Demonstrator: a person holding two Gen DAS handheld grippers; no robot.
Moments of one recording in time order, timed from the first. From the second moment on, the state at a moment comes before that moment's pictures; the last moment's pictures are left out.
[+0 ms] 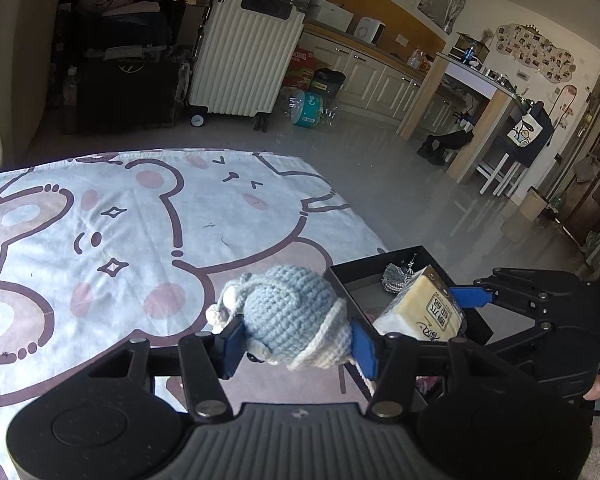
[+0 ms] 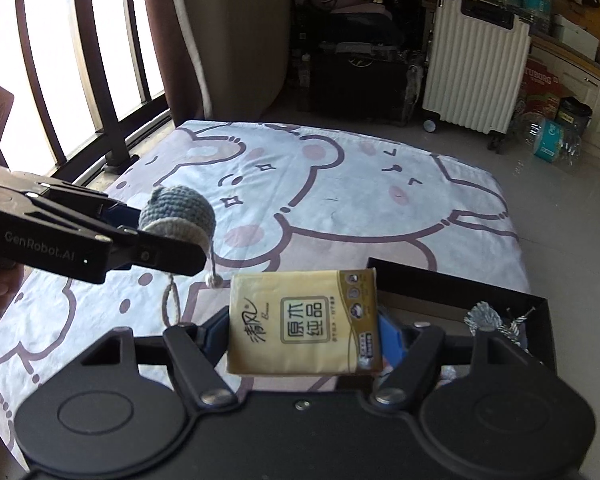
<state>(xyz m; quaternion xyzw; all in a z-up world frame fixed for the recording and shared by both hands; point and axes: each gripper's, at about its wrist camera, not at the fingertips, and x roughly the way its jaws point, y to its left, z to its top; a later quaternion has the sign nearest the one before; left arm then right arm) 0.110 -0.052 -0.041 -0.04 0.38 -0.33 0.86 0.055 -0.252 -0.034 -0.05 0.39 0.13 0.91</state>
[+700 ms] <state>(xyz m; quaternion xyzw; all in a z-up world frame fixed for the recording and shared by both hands) 0.103 -0.102 -0.005 -0.01 0.38 -0.30 0.87 0.041 -0.336 0.009 0.01 0.35 0.00 0.94</state>
